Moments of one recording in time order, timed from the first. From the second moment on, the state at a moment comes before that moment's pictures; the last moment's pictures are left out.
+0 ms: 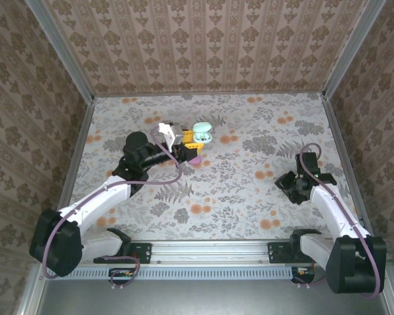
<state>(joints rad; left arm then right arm) -0.58 1.19 0.72 0.51 0.70 -0.02 -0.07 1.04 0.57 -0.74 -0.14 0.84</state>
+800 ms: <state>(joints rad) -0.59 1.19 0.72 0.51 0.68 -0.02 -0.11 1.28 0.60 -0.67 -0.17 0.74</state>
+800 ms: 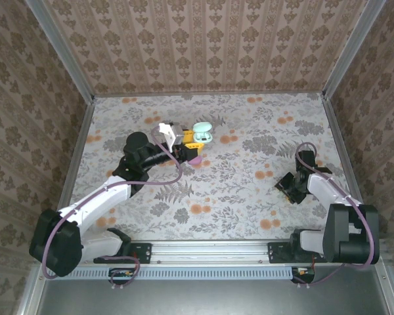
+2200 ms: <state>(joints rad) -0.59 1.14 0.71 0.48 0.62 -0.01 0.34 1.73 1.03 -0.82 -0.05 0.49</state>
